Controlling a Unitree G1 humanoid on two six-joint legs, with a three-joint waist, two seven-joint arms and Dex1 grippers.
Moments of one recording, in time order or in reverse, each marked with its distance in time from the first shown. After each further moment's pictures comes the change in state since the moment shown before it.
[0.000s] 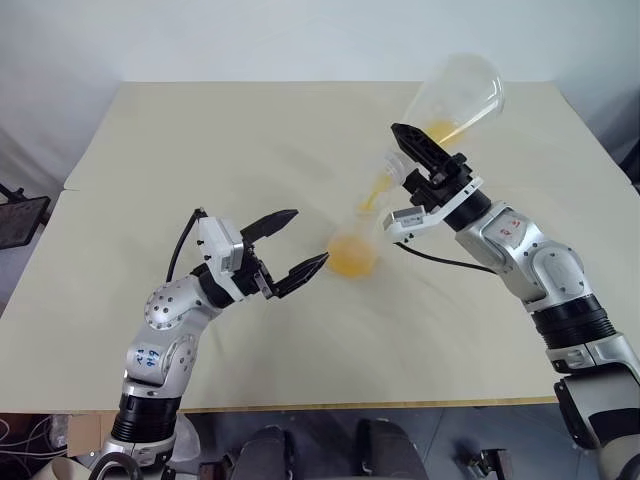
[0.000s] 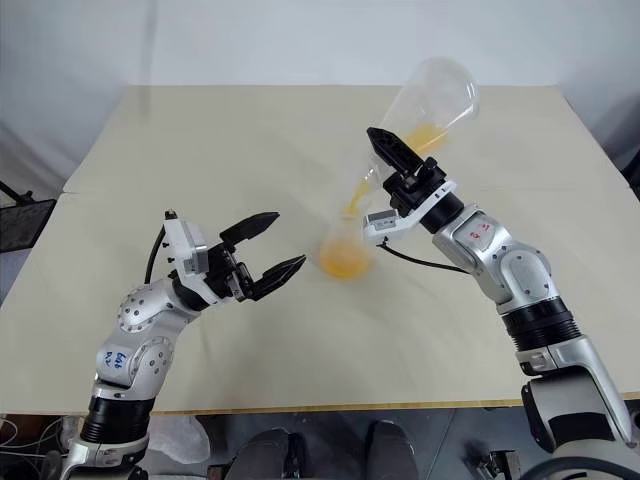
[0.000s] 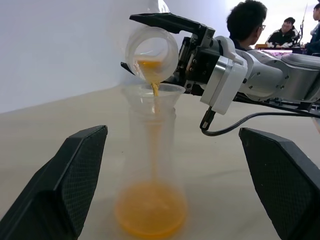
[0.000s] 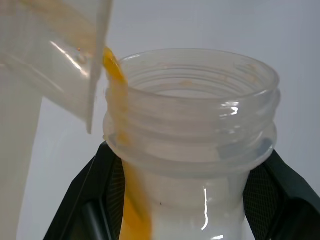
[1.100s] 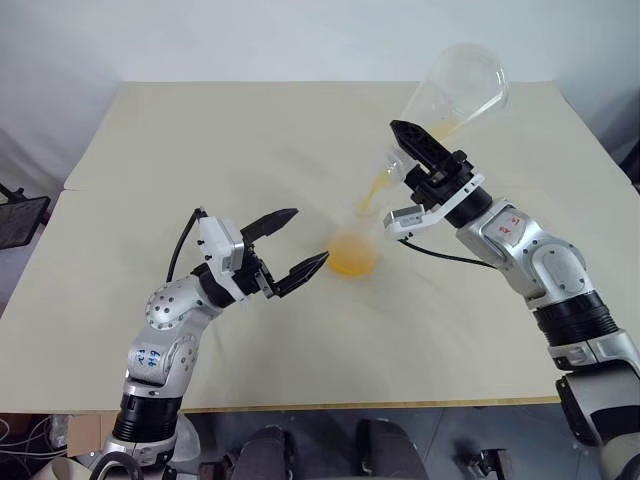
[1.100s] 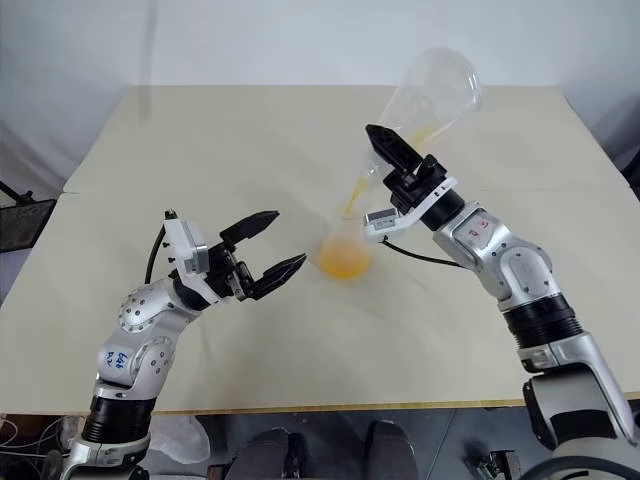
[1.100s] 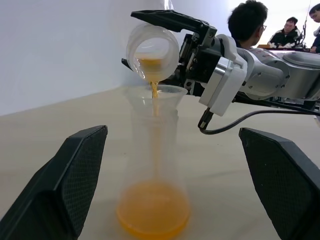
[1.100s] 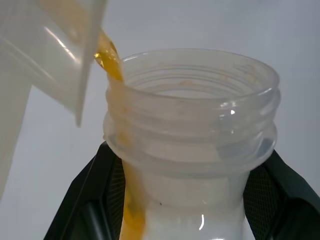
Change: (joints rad) left arm -0.002 -0.009 -0.002 0.005 0.008 -0.012 0.004; right arm -0.022 -0.015 0.013 0.003 -0.063 0.008 -0.042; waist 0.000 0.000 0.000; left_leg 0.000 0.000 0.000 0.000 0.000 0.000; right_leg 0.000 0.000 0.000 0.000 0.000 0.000
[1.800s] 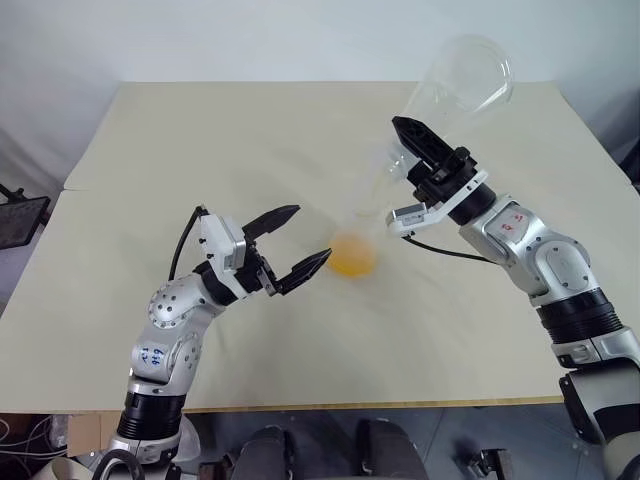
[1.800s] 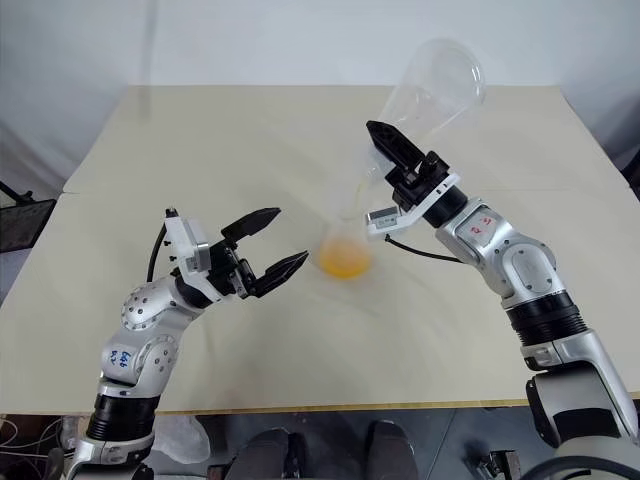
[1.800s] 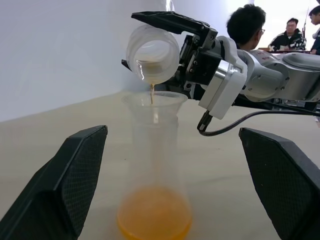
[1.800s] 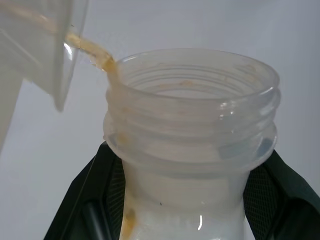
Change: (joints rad) left arm -0.012 -0.015 -0.001 0.007 0.010 -0.010 0.000; right arm -0.008 -0.011 0.000 0.000 -0.022 0.002 -0.023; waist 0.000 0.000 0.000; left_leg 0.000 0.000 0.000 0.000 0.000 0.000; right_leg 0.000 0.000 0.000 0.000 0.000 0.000
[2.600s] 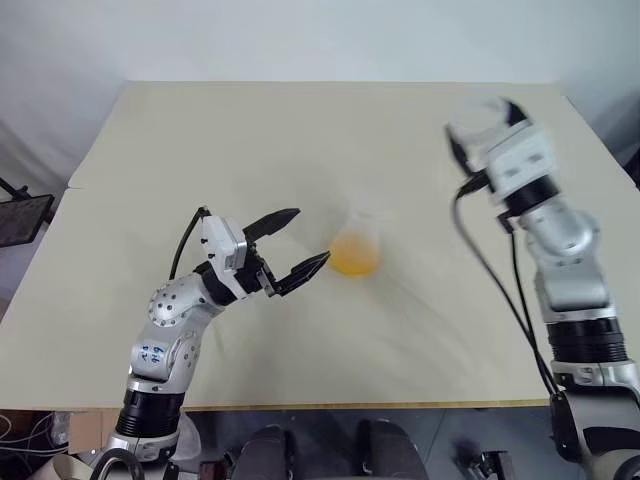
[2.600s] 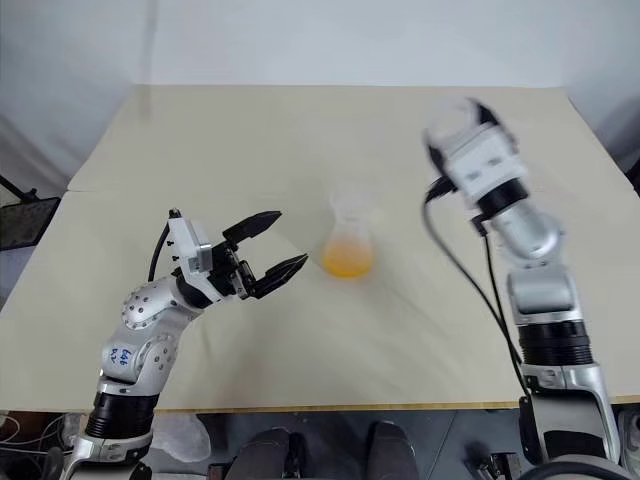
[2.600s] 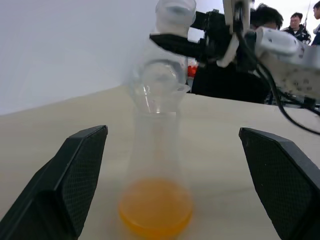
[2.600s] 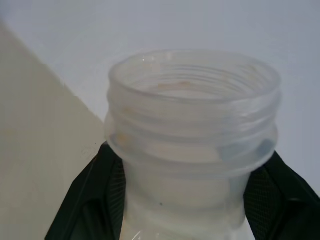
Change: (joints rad) left arm -0.006 0.021 -0.001 0.024 0.001 0.003 -0.023; right arm 0.143 0.100 -0.399 -0.100 1.223 0.383 0.600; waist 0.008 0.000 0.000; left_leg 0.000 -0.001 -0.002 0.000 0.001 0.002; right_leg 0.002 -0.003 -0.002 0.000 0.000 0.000
